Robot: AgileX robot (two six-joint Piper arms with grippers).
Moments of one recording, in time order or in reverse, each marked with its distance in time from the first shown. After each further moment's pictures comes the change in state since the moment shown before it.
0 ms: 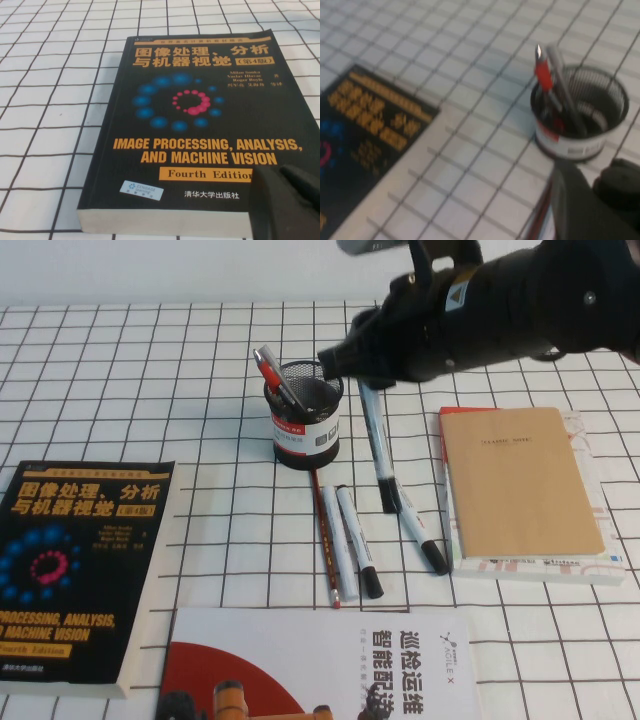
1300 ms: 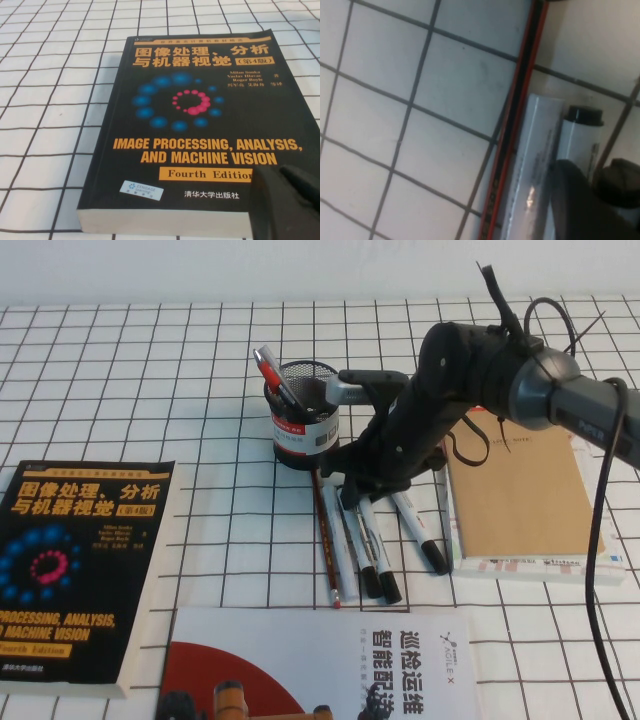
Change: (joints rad) right arm -0.113 0.582 -0.329 0.165 0.381 0.020; left arm 0.000 0.000 0.000 0.000 0.000 0.000
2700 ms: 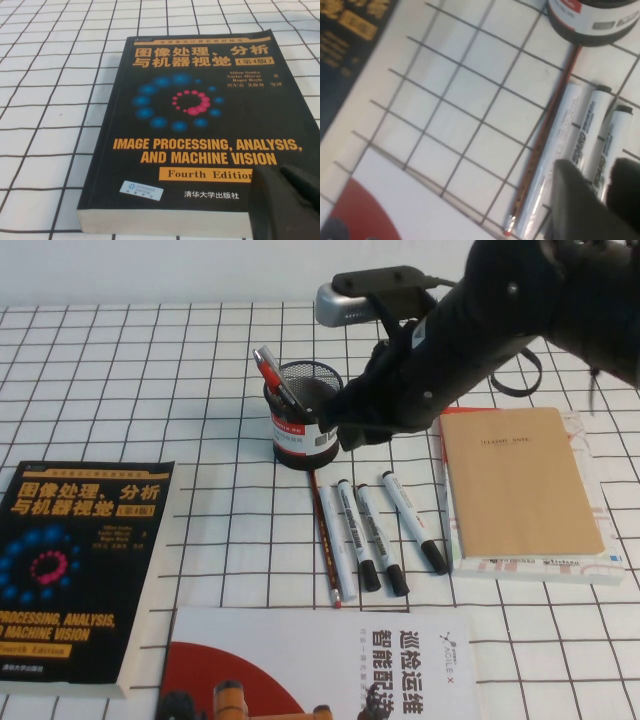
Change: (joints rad) right arm 0.091 -0.399 0.159 -0.142 -0.012 0.025; left arm 0.000 0.000 0.000 0.000 0.000 0.000
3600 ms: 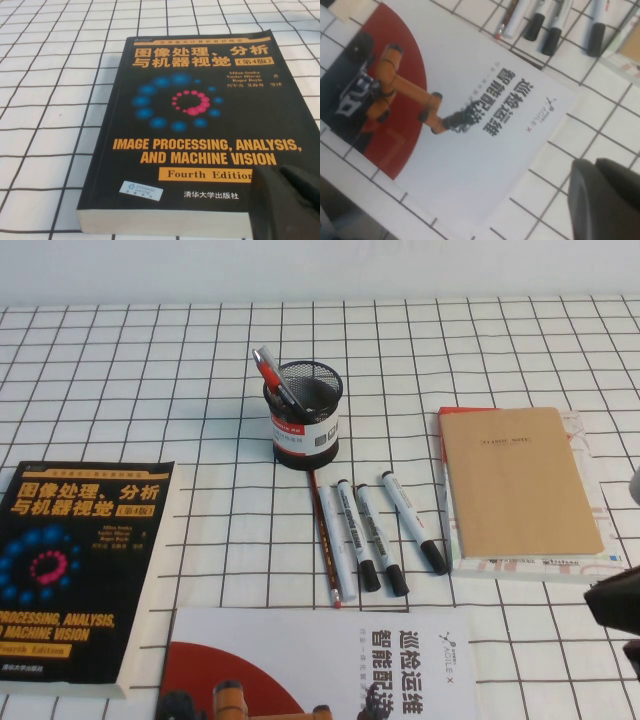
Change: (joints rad) right arm 0.031 -0.918 0.736 -0.087 0.093 0.000; left arm 0.000 0.000 0.000 0.000 0.000 0.000
